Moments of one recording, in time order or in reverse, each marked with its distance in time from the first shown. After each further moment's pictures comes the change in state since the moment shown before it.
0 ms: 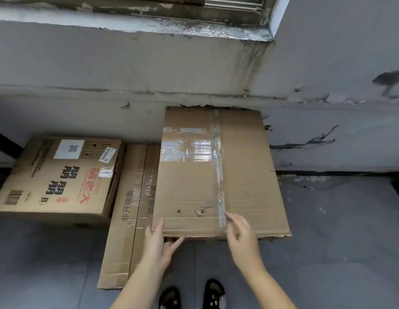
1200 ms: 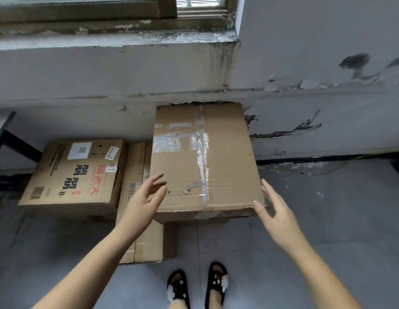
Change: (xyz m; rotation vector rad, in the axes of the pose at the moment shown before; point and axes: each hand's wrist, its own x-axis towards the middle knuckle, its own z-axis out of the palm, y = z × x) left_hand -0.135 0.066 -0.059 1.082 -0.309 0.730; right_hand -0.059 -0.013 -0.148 0.074 -0.032 0.028
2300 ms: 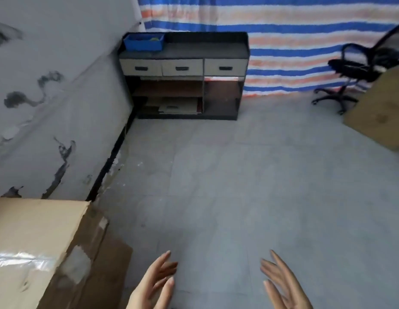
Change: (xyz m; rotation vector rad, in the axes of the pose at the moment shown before) left_hand -0.243 -0.056 0.048 0.067 -1.349 0.479; right_hand -0.488 0.012 0.245 0.704 1.363 0.484
